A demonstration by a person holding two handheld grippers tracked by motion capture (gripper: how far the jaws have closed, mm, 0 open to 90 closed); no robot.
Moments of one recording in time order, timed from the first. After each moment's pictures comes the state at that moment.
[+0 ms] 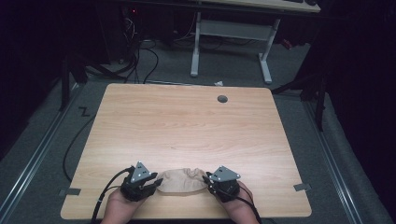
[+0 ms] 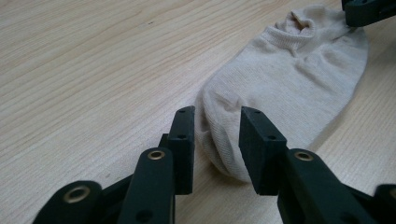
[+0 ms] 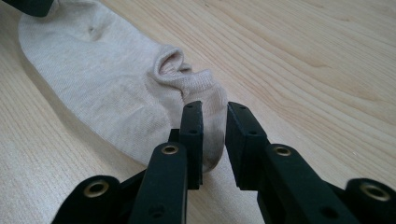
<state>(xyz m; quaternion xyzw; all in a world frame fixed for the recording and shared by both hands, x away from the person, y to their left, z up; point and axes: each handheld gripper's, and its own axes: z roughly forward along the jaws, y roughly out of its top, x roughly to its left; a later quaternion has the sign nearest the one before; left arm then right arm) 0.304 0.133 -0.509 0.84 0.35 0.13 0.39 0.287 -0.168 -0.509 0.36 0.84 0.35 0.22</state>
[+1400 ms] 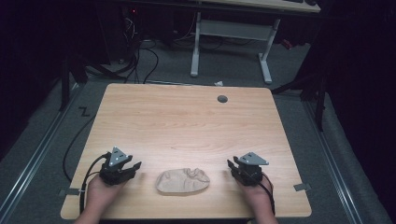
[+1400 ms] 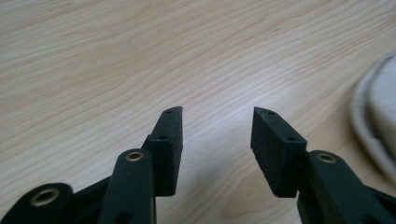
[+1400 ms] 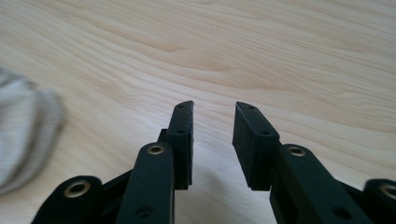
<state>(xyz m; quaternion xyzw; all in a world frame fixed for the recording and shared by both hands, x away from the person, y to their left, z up) 0.351 0.201 -0.509 0.81 0.41 0.20 0.37 0.322 -0.245 -0.510 0.47 0.76 0.35 0.26</state>
